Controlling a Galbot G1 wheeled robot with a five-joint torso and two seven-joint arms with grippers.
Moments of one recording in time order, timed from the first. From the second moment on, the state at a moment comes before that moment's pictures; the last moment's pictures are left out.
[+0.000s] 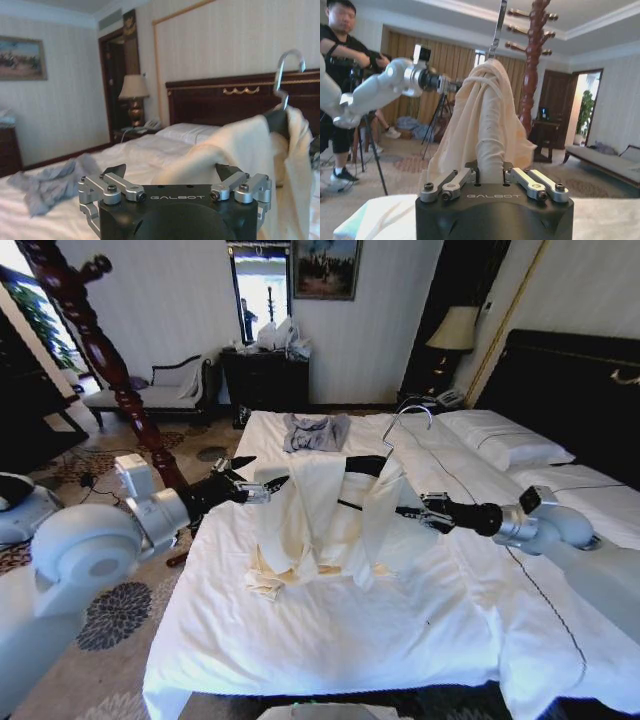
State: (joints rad) left arm 0.74 -0.55 -0.44 -2.32 -1.22 0.60 0.05; right arm -0.94 0.32 0.37 1.77 1.15 0.12 -1.10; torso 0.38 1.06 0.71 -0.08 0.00
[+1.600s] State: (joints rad) left arm 0.77 -0.57 -0.21 -2.41 -1.33 0.63 0.08; right arm -0.93 0.28 0.39 1.81 1.16 0.17 -1.13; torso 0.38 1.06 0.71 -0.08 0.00
